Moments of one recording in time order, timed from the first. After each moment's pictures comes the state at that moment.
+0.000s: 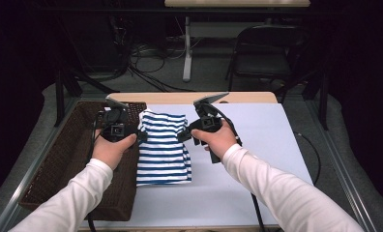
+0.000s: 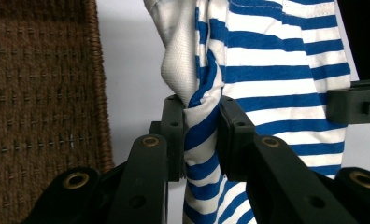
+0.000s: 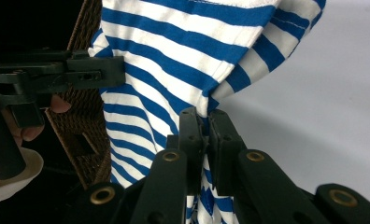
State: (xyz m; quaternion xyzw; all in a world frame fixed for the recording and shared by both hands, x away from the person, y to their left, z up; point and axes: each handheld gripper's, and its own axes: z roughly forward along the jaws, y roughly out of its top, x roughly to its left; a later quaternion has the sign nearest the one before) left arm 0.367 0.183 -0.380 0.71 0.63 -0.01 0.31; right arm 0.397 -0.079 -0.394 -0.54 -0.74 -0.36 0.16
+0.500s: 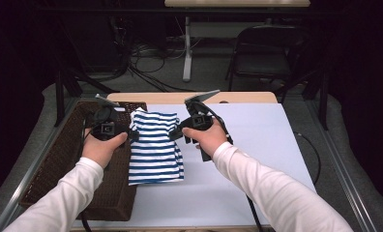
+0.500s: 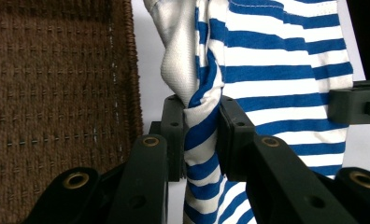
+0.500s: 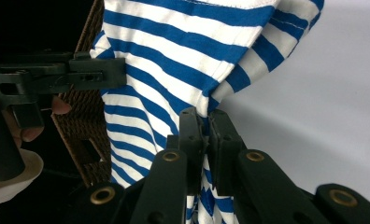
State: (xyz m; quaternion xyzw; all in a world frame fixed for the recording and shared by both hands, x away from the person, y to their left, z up) left arm 0.368 0.205 -0.376 0.71 0.64 -0.01 0.30; right arm 0.402 -0.056 -0.392 -0.53 -0.74 -0.37 0.16
